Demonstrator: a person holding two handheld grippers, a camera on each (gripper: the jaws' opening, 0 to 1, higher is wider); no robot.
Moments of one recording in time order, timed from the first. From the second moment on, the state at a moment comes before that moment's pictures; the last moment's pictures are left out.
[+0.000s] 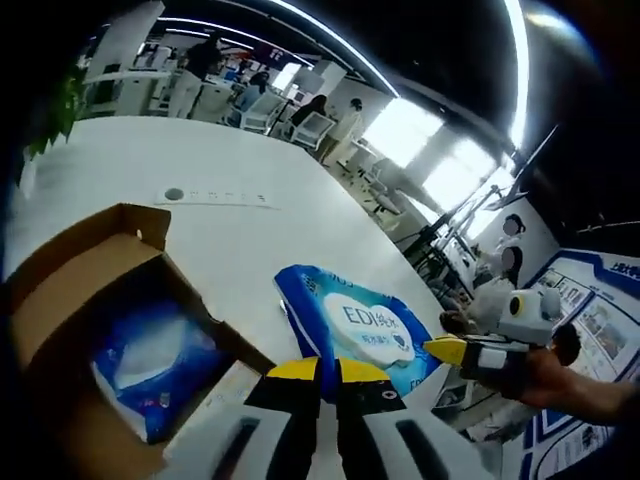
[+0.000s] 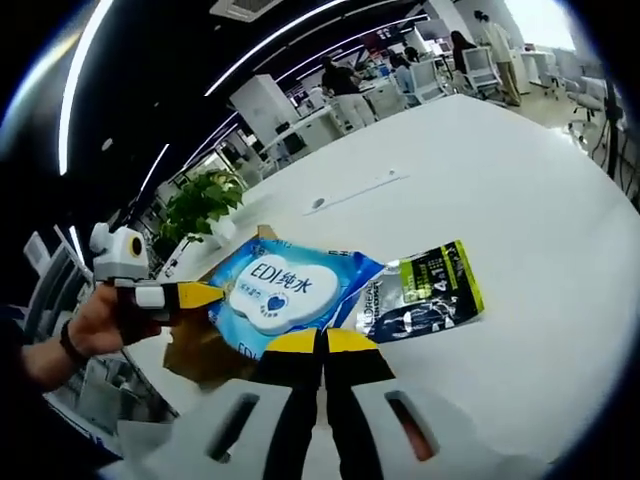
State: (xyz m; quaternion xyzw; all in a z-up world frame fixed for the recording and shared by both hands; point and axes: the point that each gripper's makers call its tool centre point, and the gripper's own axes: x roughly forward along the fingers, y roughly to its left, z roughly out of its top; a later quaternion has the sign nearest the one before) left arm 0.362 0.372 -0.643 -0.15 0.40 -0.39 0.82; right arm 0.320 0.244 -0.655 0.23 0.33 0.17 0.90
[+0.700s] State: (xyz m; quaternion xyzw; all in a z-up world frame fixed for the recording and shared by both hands) left arm 0.349 0.314 -0.665 -0.11 0.42 -0.42 0.80; right arm 0.297 0.194 -0.684 0.24 0.35 0.13 0.90
